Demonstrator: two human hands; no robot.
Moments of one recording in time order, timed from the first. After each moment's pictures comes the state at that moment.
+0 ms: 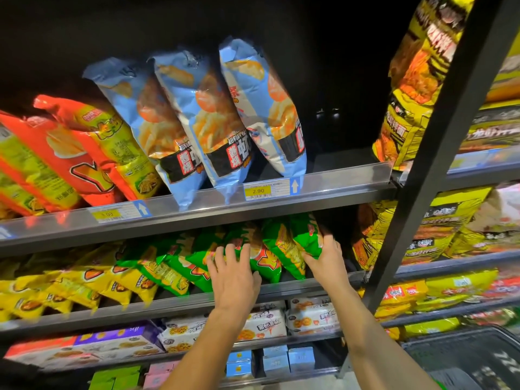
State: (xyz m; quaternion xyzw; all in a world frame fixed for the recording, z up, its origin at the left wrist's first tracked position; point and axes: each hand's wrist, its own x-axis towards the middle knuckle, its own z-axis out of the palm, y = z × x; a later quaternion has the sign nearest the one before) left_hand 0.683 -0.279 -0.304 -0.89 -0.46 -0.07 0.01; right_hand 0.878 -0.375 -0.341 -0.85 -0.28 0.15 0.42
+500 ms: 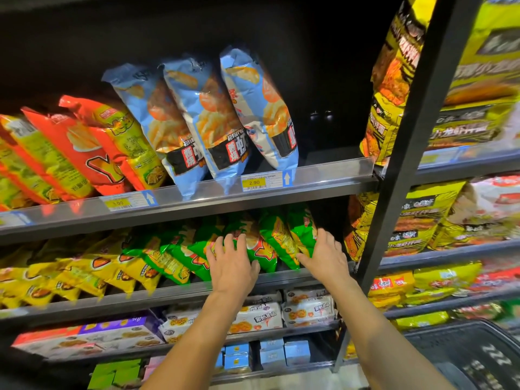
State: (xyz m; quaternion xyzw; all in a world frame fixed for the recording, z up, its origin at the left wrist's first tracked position) left_hand 0.679 -0.297 -0.277 -0.88 -0.47 -0.05 0.01; right_hand 0.864 -0.406 -0.312 -0.91 -0.33 0.14 0.22
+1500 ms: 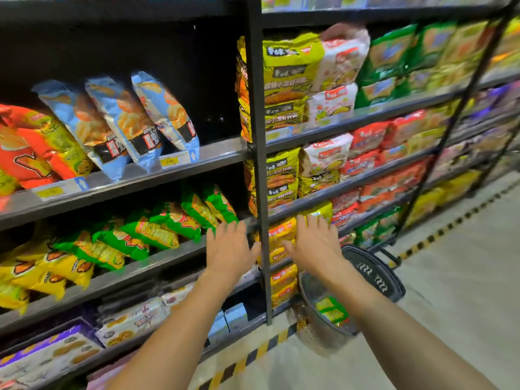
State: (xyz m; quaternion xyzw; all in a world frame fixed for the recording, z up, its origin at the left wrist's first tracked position) left_hand 0.638 -0.523 -0.204 -0.97 -0.23 -0.05 -0.01; right_hand 0.728 -0.689 -0.197 -0.97 -0.25 0.00 0.05
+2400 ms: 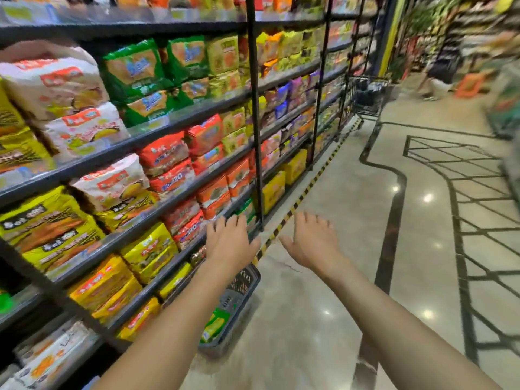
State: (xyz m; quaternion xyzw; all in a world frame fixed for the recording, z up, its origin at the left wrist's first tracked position) left_hand 0.853 -0.994 -0.184 -1.00 0.04 -0.01 -0.03; right_hand 0.839 -1.178 -0.175 -1.00 0.01 -0.02 0.05
